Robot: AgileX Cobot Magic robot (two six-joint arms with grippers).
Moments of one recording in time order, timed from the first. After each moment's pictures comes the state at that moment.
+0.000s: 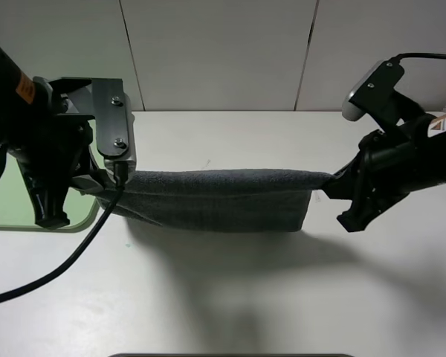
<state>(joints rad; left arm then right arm) -0.64 1.35 -0.91 0.17 0.80 0.61 0.40 1.25 -0.66 0.33 0.47 -0.73</state>
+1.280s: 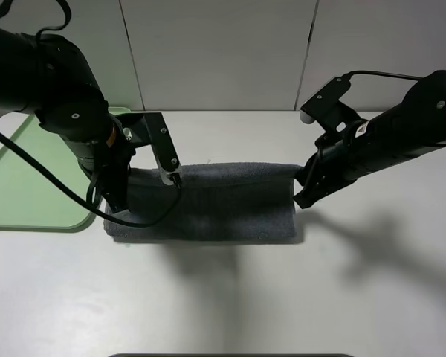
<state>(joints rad) -0.64 1.71 -0.95 0.61 0.60 0.09 0.40 1.58 -0.73 0.31 0.19 -0.71</state>
